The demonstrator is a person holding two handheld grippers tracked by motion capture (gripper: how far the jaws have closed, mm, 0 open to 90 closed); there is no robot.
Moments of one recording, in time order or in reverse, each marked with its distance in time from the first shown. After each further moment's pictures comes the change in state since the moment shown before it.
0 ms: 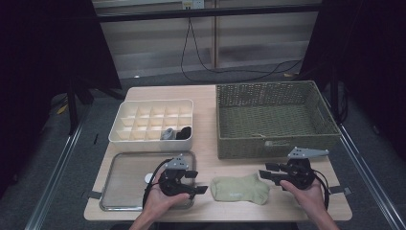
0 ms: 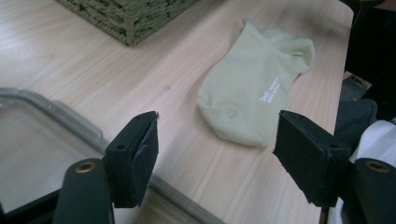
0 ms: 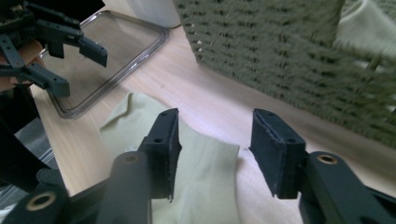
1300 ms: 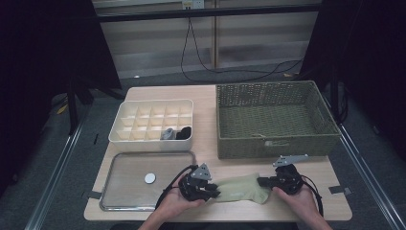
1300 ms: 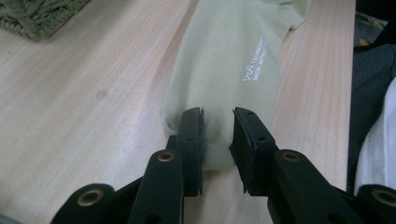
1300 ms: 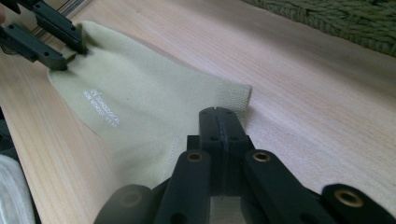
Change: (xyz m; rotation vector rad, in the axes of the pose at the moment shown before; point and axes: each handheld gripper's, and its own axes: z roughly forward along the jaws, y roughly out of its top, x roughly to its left) left arm -0.026 0.006 0.052 0.125 -0.051 0.168; right arm -0.002 -0.026 0.033 0.223 -0.034 -0.025
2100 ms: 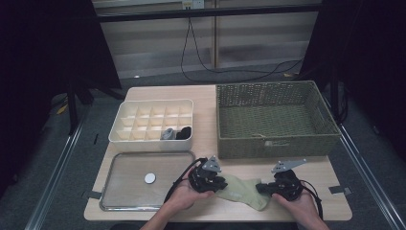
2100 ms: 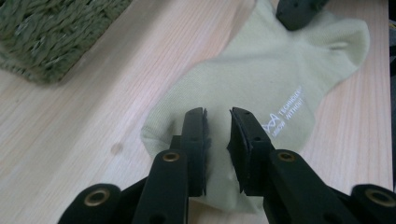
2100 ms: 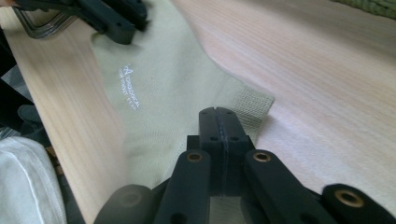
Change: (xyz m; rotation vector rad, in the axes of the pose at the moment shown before) left arm 0.014 0.025 0.019 0.034 0.025 0.021; right arm 0.013 -0.006 -0.002 0.028 0.033 -0.010
